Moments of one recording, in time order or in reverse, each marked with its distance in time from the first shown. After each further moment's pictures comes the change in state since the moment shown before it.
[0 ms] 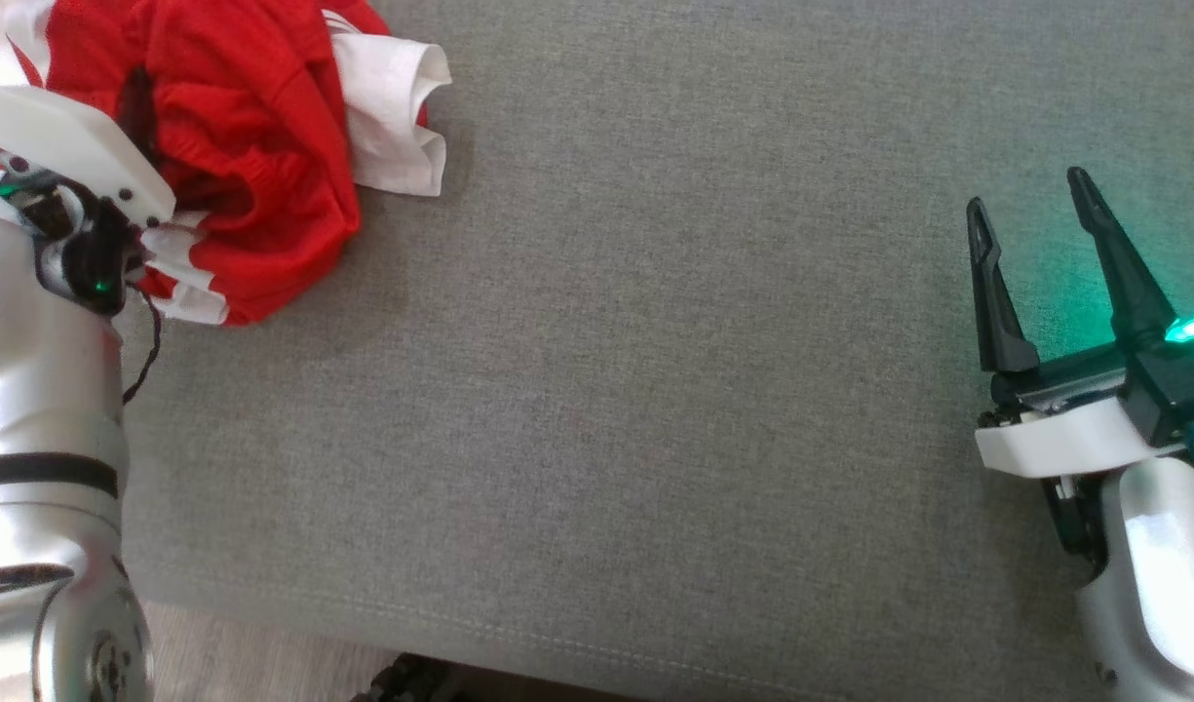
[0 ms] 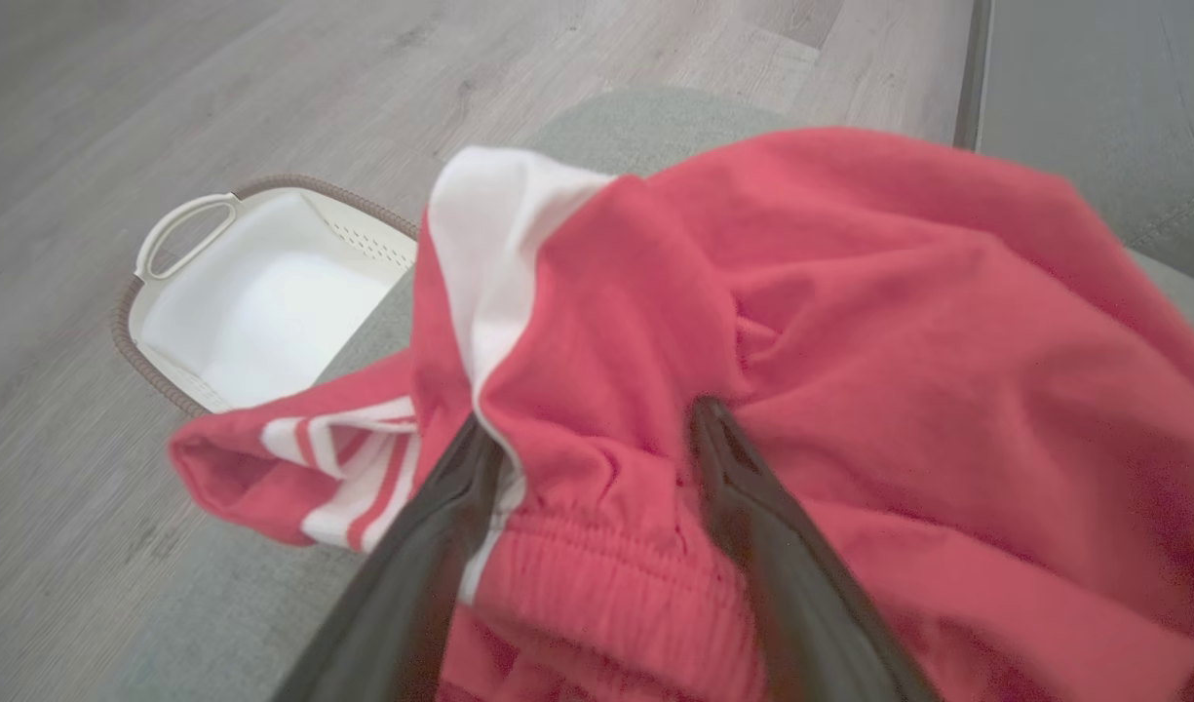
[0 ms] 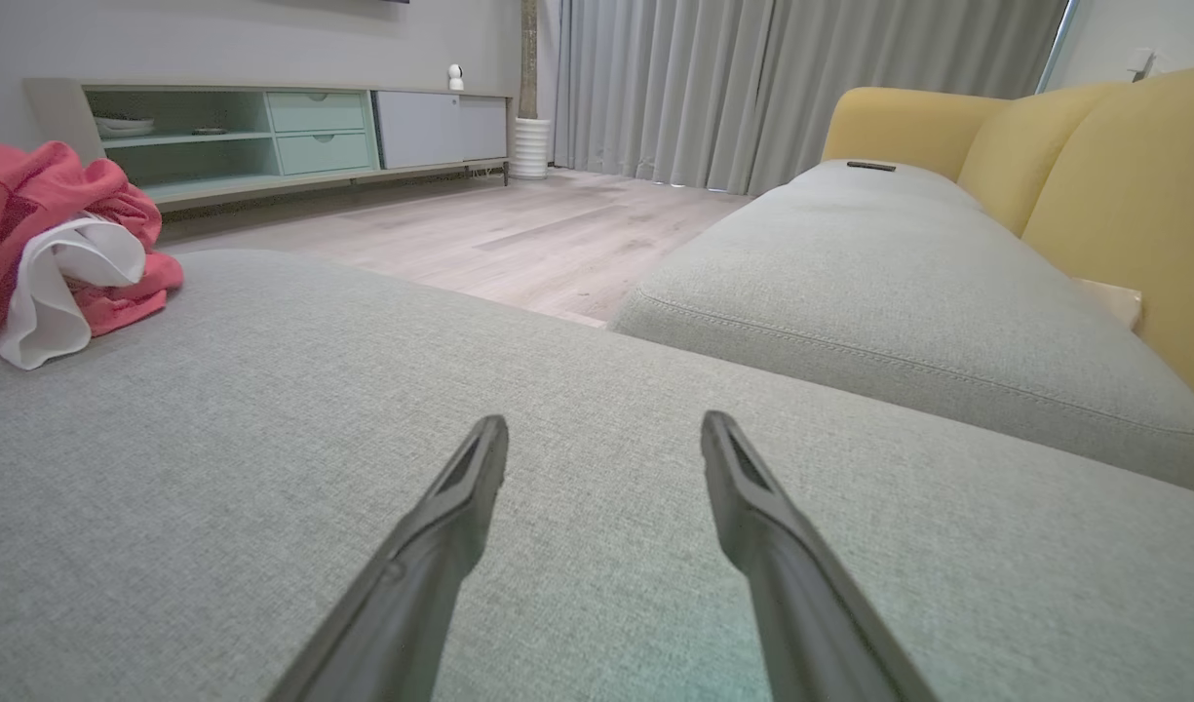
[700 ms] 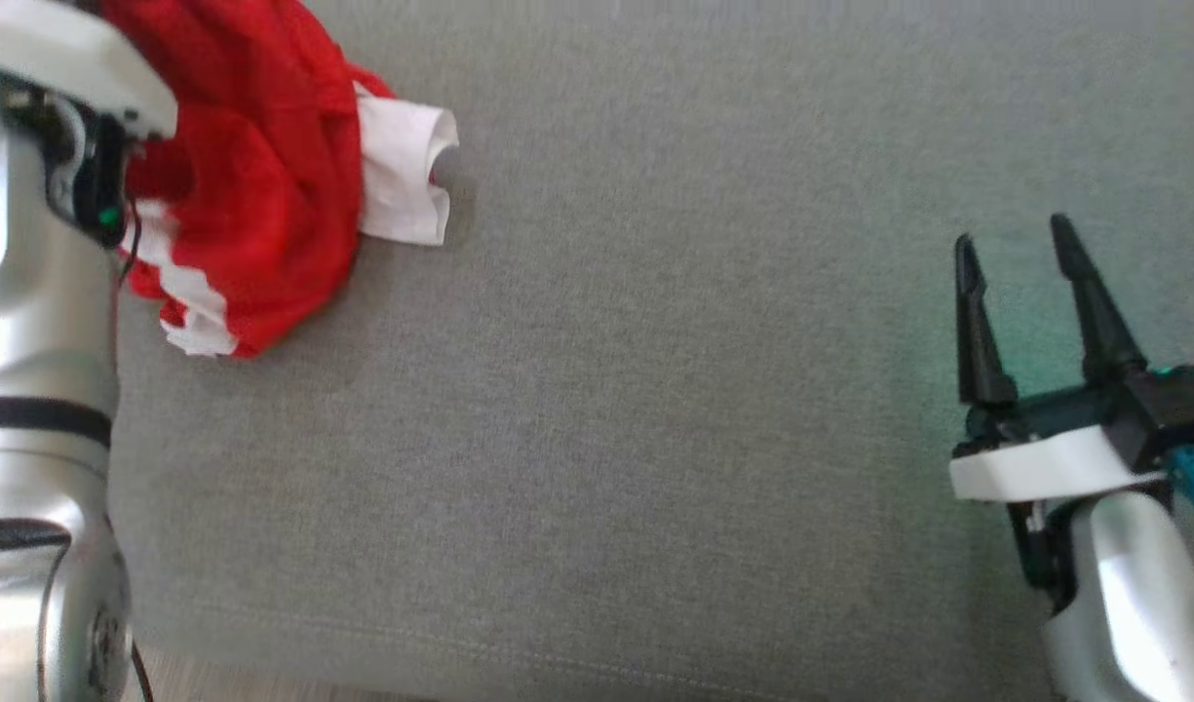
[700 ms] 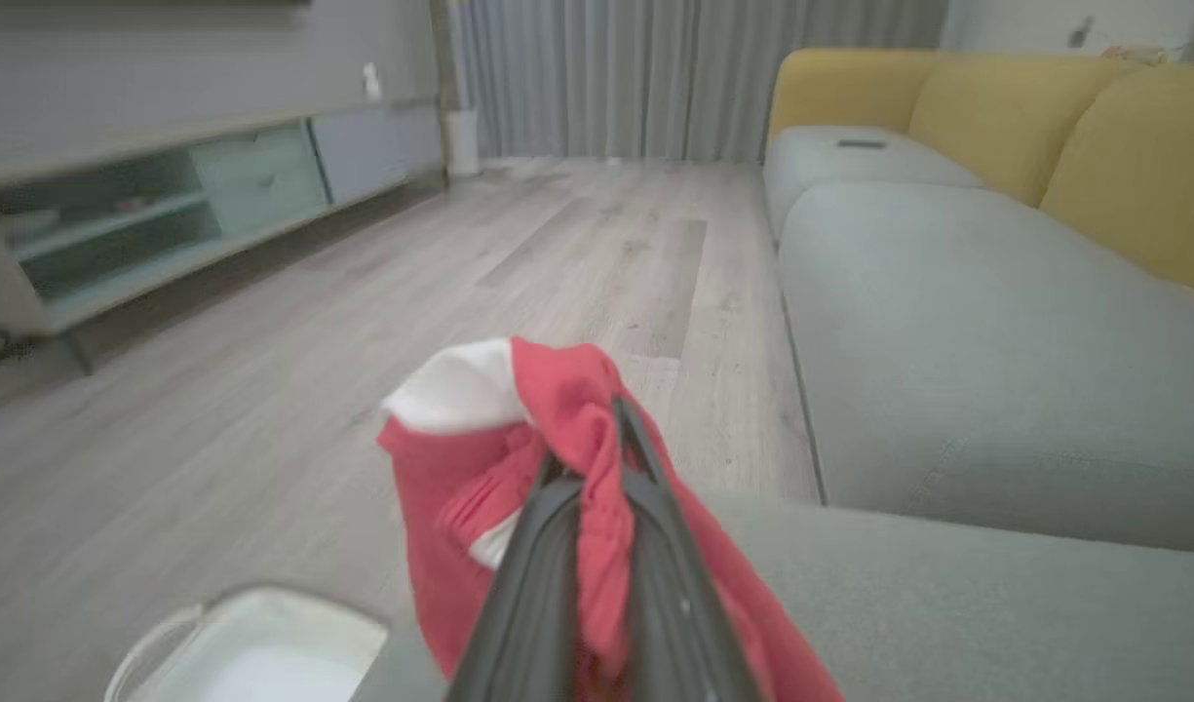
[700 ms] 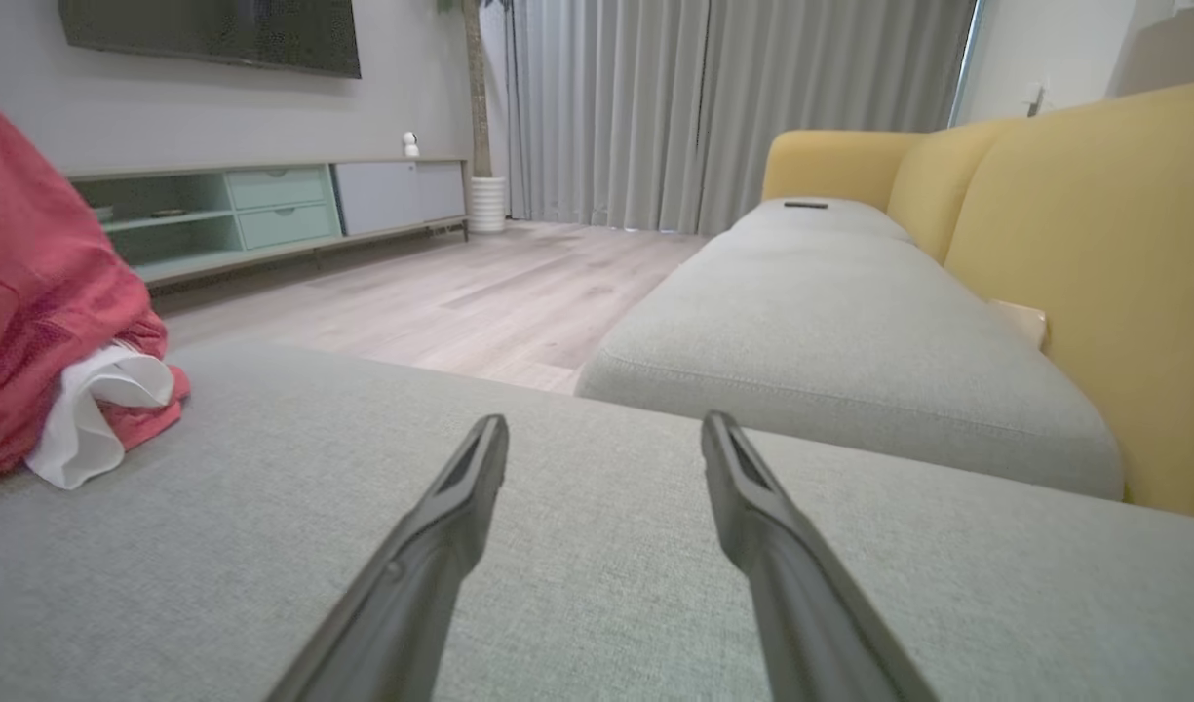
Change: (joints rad) left arm -0.090 0.016 -0.159 0.001 0.041 -0.044 -0.328; right arm 0.033 0.070 -0.031 0.029 0.042 0.000 -0.001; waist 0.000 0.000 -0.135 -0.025
